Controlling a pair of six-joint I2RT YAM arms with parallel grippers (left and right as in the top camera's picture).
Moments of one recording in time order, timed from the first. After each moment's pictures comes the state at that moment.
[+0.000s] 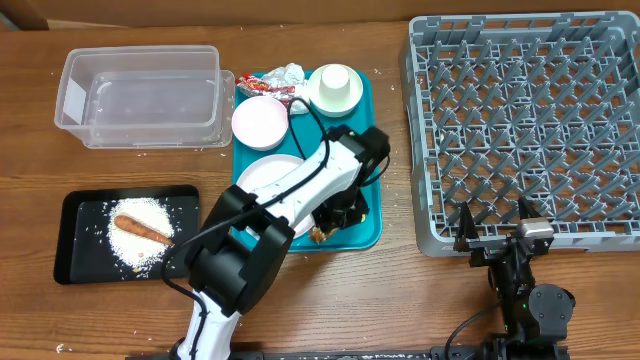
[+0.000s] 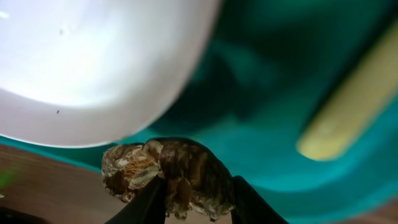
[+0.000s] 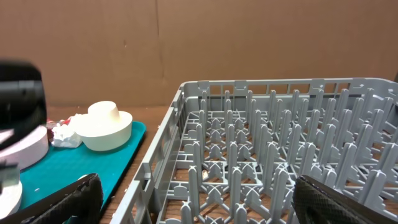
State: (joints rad) left arm -0.71 2.11 1.61 -1.26 0.06 -1.02; right arm -0.05 0.01 0.02 -0.02 -0.14 0.04
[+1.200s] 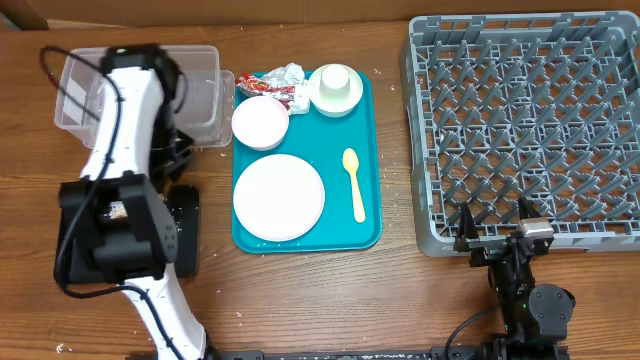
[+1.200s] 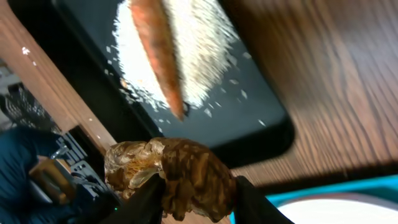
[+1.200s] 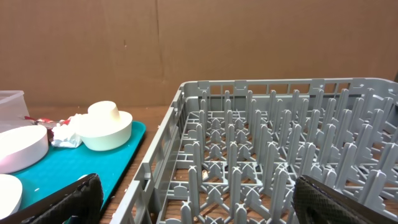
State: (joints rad) left arm 0.11 2.11 1.89 -1.68 -0.22 -0.91; right arm -0.05 0.01 0.02 -0.02 -0.14 0.04
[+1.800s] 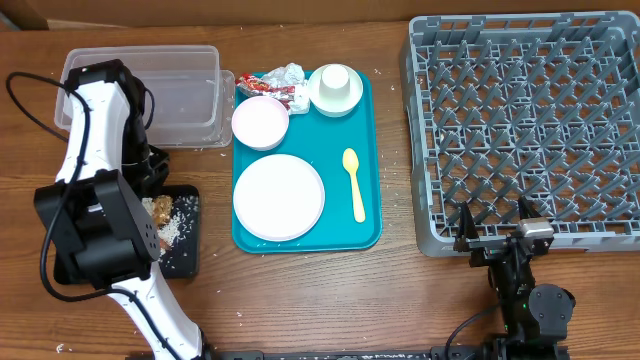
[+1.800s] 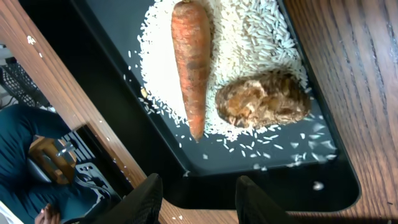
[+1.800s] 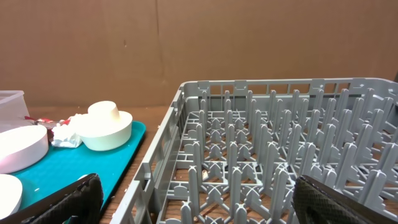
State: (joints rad) left arm 0.24 2.11 1.79 -1.64 -0.22 -0.88; right arm -0.05 0.01 0.02 -0.02 -0.14 0.04
